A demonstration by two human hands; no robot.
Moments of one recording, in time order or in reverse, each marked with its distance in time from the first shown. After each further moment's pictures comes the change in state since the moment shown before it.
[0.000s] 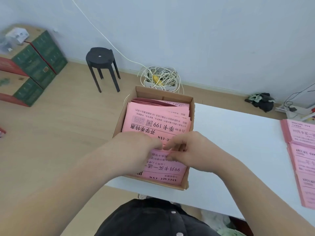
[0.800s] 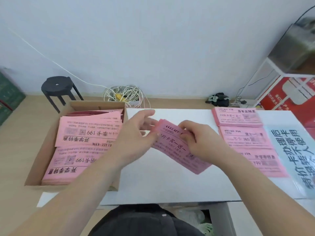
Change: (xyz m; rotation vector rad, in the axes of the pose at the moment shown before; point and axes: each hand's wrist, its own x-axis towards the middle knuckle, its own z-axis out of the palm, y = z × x) left_hand 0.099 0.183 0.021 -1.064 0.492 0.005; right_hand -0.139 0.153 -0.089 -0.152 0.485 0.086
